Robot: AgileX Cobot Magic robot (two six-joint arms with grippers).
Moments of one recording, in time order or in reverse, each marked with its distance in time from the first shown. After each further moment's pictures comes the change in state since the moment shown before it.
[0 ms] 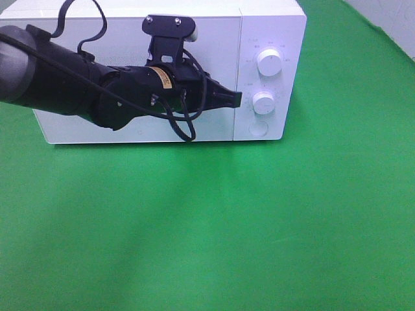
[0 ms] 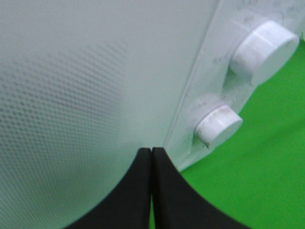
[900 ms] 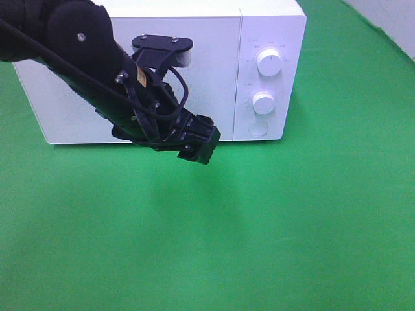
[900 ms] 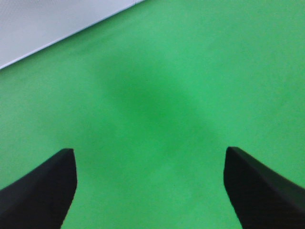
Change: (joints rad) left arm -0.051 -0.235 0.000 -0.035 0.834 -0.011; right arm 0.000 0.000 0.000 0.000 0.000 0.000
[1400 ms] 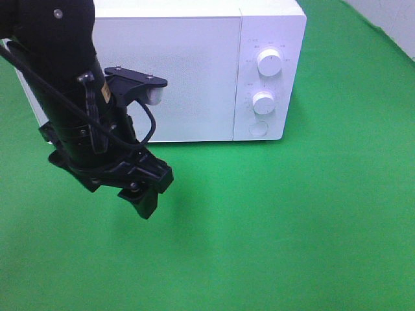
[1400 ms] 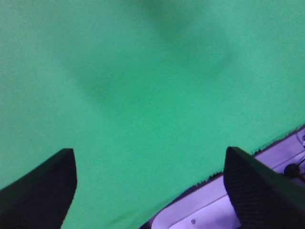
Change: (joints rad) left arm 0.009 -0.053 -0.004 0.038 0.462 -0.005; right arm 0.000 0.000 0.000 0.000 0.000 0.000
